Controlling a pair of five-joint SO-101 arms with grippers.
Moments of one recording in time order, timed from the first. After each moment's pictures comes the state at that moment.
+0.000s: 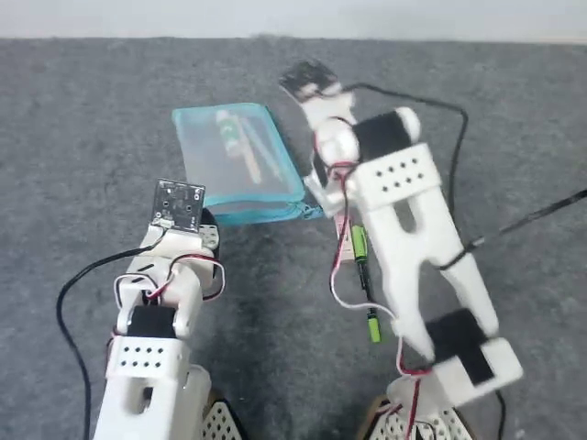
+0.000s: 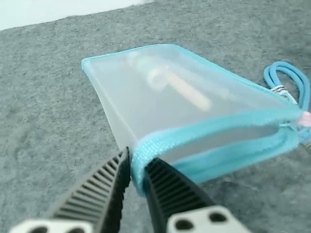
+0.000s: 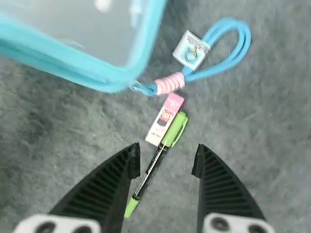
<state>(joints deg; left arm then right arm) -4.4 -64.7 82.4 29.8 -3.2 -26.0 -0.7 -8.6 92.0 11.8</state>
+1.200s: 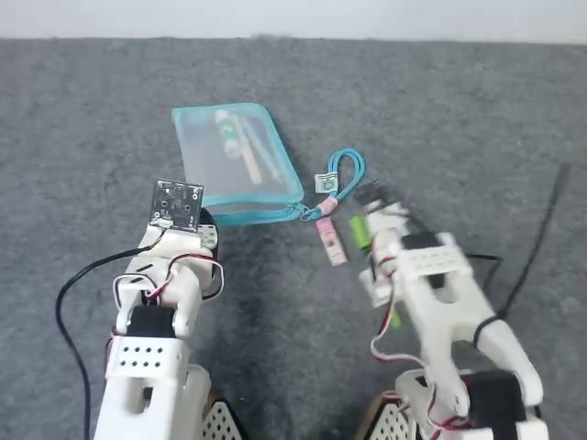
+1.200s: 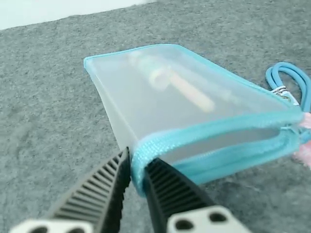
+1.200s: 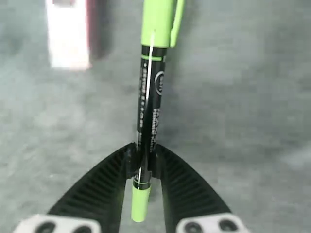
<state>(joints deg) -4.7 -64.7 82.4 29.8 -3.2 -8.8 -18.2 52.4 55.7 14.5</state>
